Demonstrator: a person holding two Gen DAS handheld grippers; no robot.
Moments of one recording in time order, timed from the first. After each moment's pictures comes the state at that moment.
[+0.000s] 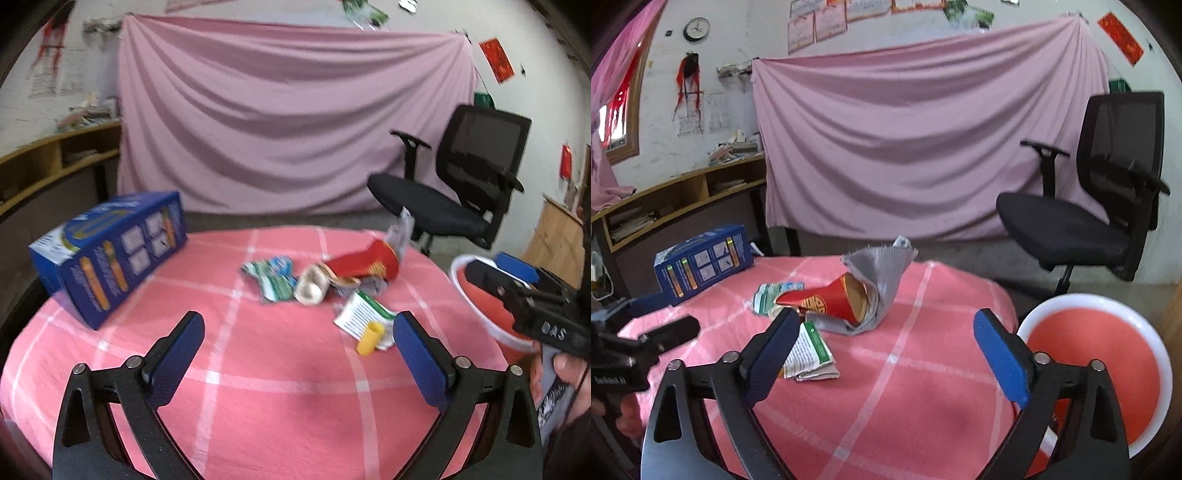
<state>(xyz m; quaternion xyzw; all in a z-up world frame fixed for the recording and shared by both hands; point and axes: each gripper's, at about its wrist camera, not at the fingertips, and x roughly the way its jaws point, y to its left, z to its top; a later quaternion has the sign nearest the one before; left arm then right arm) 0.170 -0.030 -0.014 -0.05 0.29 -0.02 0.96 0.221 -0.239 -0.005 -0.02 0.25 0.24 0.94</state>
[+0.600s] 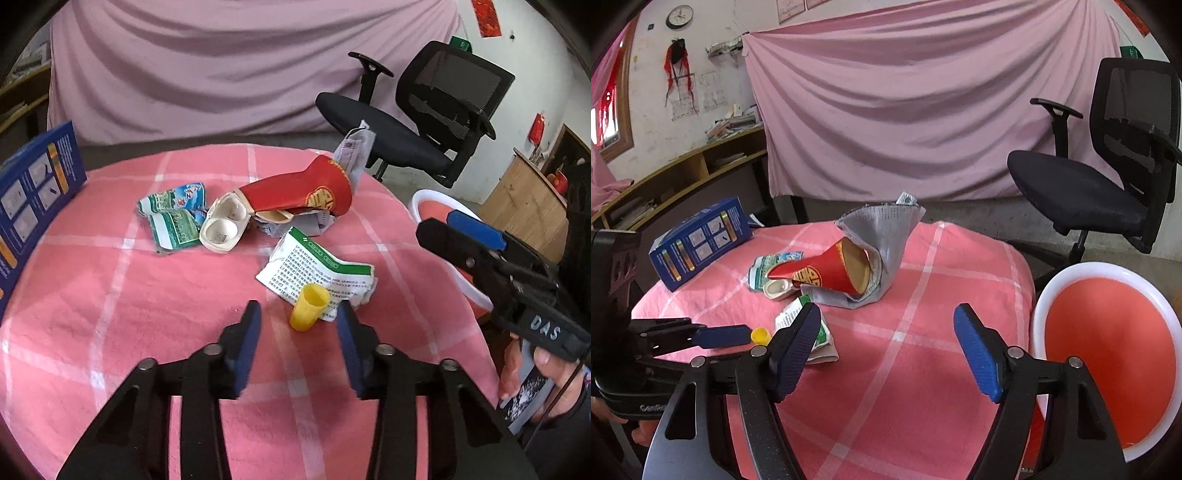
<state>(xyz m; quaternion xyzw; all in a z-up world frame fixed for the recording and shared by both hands) 0.227 -0.055 -0.040 -0.08 0.43 -0.12 0.89 0.243 -0.232 -0.019 -0.02 0.32 0.26 0.91</state>
